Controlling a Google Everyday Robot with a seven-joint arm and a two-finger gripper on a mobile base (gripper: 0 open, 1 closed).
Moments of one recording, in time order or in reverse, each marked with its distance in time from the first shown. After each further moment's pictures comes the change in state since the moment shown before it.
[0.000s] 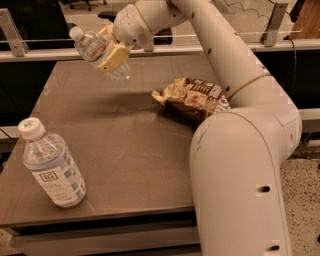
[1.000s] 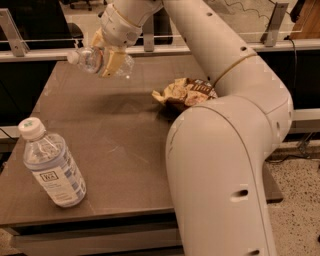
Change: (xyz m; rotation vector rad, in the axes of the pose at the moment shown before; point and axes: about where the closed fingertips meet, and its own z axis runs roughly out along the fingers) arm 0.028 -0.005 0.014 -0.090 0.372 -0.185
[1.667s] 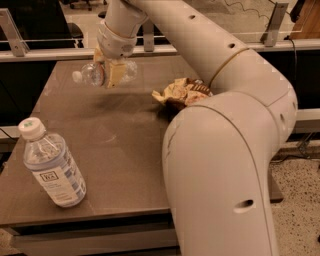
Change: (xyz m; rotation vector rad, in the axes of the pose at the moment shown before) arm 0.025 0.010 0.032 -0.067 0.190 -0.030
